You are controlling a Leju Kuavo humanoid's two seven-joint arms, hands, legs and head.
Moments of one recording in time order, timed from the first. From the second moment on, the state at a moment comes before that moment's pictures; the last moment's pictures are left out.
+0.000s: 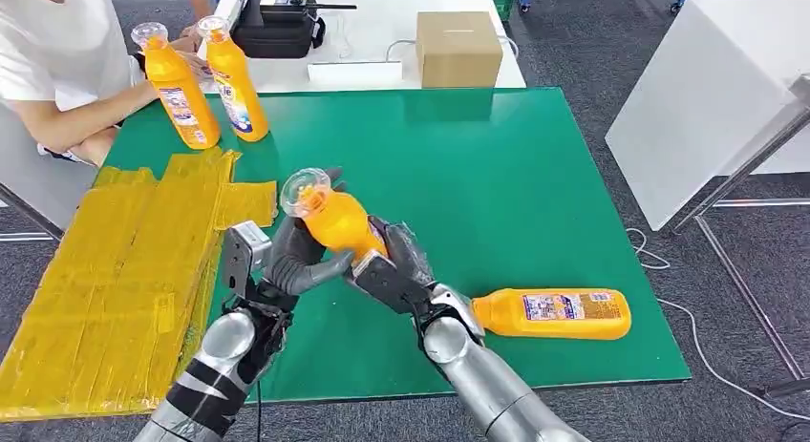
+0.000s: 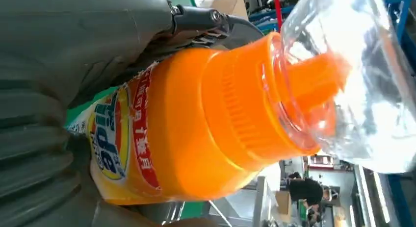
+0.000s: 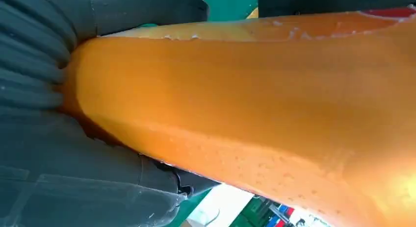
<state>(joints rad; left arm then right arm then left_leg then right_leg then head) -0.34 -0.10 -0.44 -1.30 0.08 -0.04 -0.33 -0.41 0.20 0.51 -1.00 0.34 -0.10 -0.35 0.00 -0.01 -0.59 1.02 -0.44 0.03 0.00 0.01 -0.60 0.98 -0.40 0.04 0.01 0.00</state>
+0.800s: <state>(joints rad) -0.35 -0.10 -0.41 -1.24 0.07 -0.02 -0.34 -0.49 0.20 0.65 -0.88 0.50 -0.14 -0.31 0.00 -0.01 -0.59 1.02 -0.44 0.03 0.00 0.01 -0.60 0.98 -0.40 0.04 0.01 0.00</state>
